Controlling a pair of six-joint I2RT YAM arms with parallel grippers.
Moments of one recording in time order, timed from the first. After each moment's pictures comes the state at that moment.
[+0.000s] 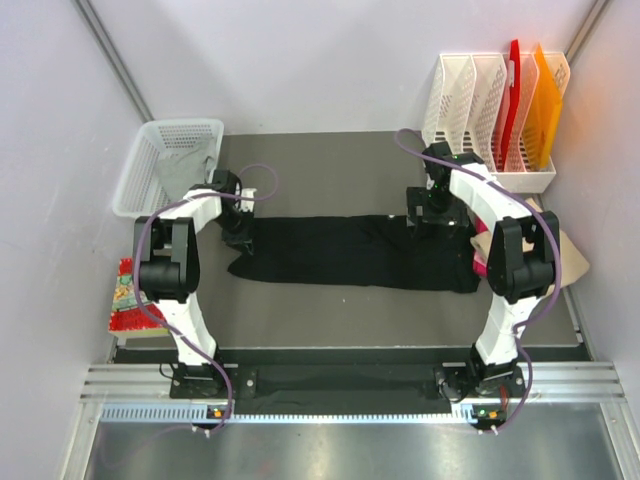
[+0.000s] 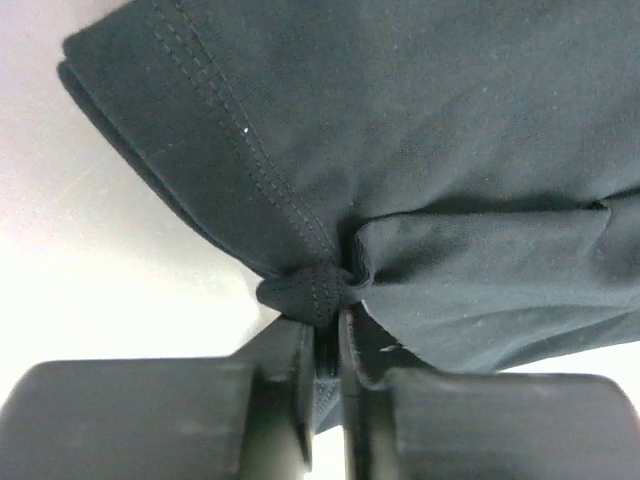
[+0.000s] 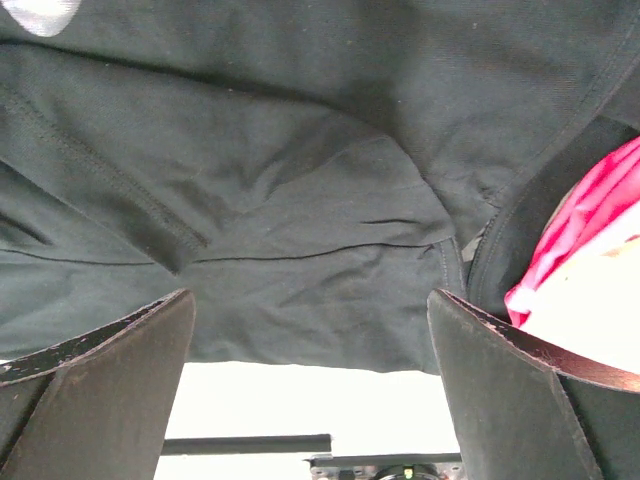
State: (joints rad) left arm -0.05 1.91 1.29 -0.73 0.22 0.05; right arm 0.23 1.88 1.54 -1.04 0.07 0.25
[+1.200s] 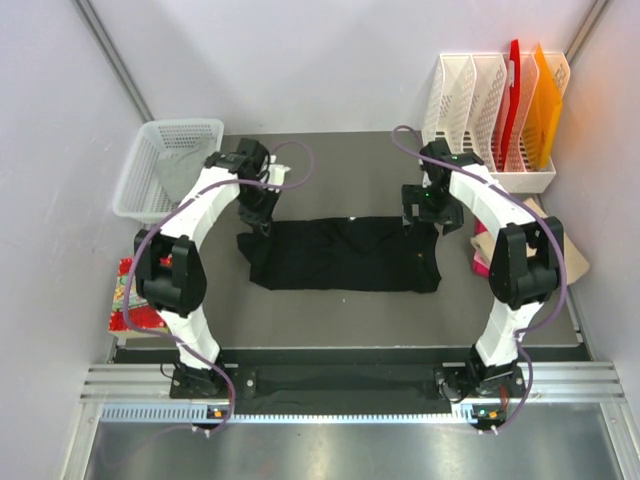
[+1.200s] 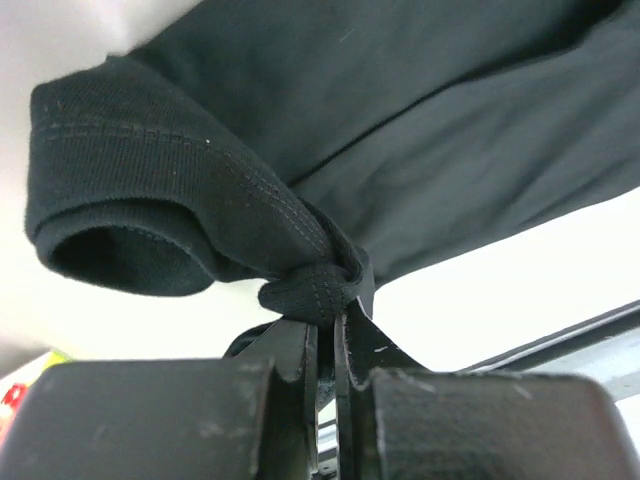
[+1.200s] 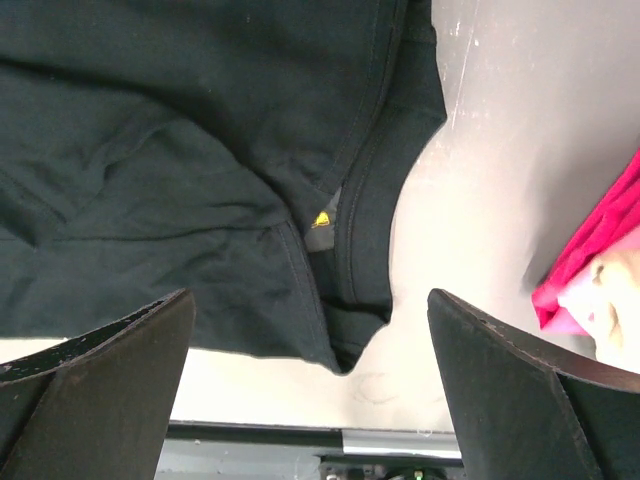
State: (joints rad) left arm -0.24 1.80 1.58 -1.08 0.15 0.17; right arm 0.26 1.84 1.54 -1.04 0.02 0.25
